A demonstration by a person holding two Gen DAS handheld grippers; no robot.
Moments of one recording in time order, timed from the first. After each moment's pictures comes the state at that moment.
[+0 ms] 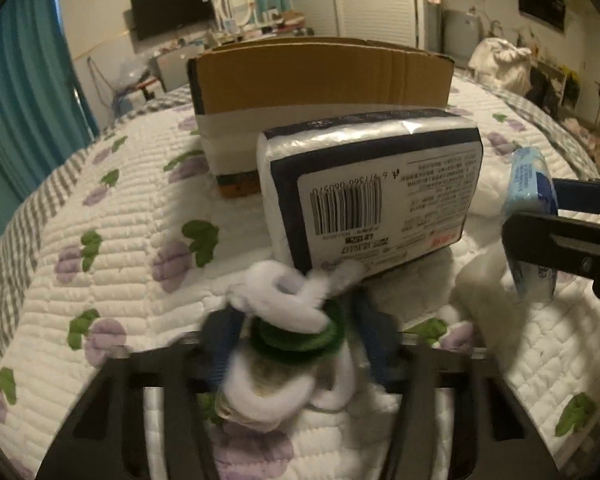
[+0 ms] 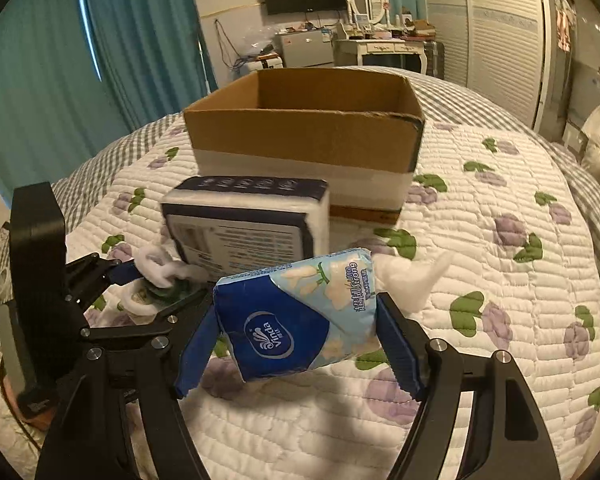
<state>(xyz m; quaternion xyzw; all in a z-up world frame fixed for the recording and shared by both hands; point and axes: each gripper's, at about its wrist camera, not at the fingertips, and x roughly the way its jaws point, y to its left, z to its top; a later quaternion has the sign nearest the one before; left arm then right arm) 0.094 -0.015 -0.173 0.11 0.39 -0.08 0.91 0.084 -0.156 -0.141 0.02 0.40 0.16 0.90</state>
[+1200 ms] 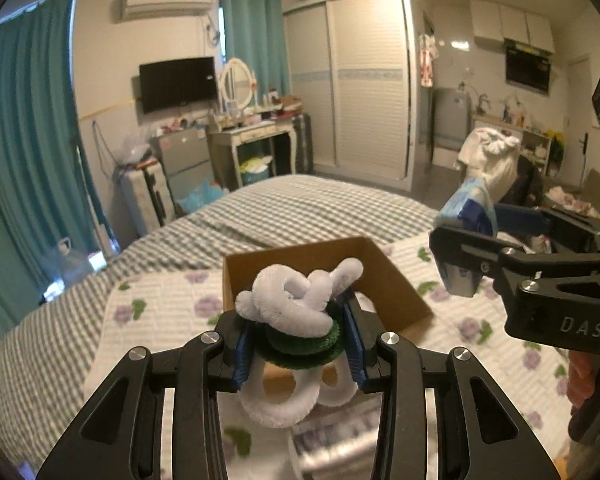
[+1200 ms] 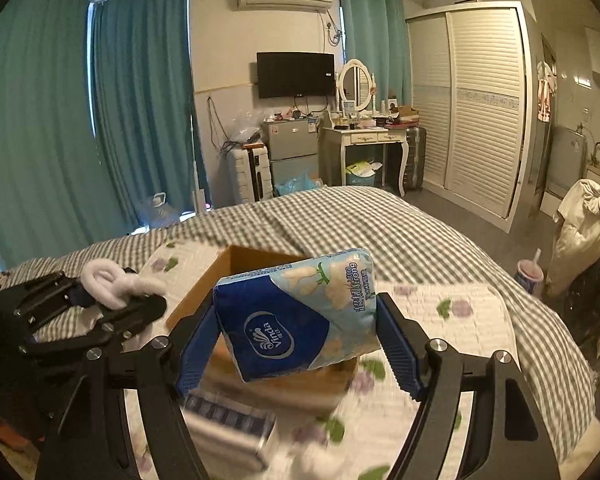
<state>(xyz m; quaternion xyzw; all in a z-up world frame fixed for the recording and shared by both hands) 0.177 -0.026 -0.001 0.07 0.27 -0.11 0.96 0.178 -0.172 0.022 0.00 0.26 0.13 0.96</state>
